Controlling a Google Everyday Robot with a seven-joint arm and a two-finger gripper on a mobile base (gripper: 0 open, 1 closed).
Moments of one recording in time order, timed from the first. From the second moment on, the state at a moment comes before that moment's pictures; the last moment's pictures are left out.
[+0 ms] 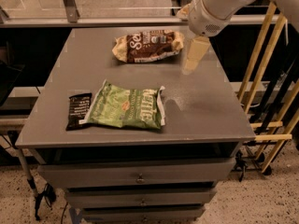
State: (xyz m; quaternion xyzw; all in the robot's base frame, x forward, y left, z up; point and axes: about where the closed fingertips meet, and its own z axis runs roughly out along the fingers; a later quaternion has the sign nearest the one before) arm 0.646 -0.101 0.947 -0.71 0.64 -0.05 0.29
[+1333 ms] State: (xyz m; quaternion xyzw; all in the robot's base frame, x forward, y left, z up) arm 0.780 -0.059 0.896 -0.72 0.60 -0.06 0.35
